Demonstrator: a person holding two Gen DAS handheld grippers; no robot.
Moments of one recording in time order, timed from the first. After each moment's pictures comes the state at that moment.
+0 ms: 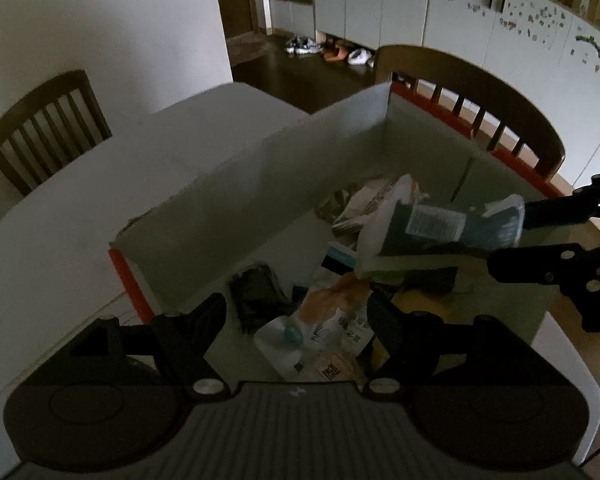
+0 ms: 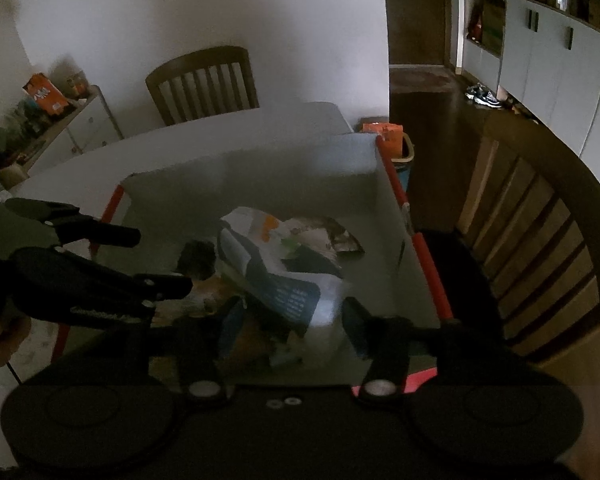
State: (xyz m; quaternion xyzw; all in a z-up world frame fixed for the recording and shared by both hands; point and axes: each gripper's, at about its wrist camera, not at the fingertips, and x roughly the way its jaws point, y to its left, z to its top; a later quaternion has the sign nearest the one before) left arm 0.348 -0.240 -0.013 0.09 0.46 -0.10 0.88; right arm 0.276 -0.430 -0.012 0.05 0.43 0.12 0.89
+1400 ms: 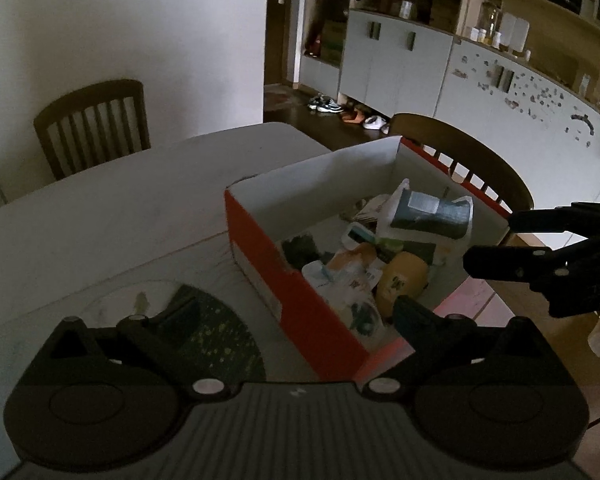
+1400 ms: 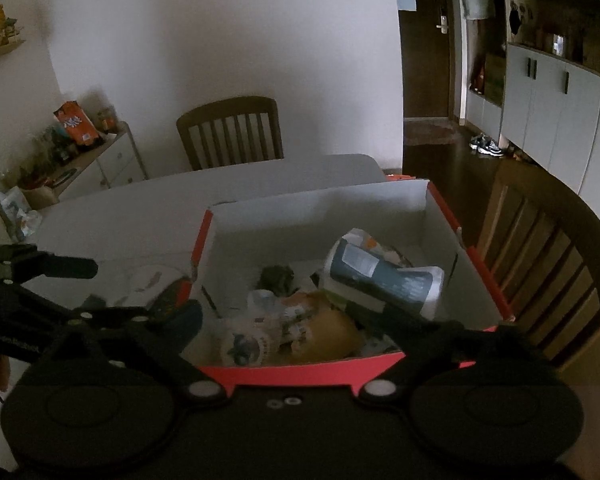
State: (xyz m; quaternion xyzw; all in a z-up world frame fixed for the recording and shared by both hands) left arm 0.221 -0.160 0.034 0.00 0.39 -0.08 0.92; right arm 0.207 -0.354 0.019 0.05 0.35 0.11 0.93
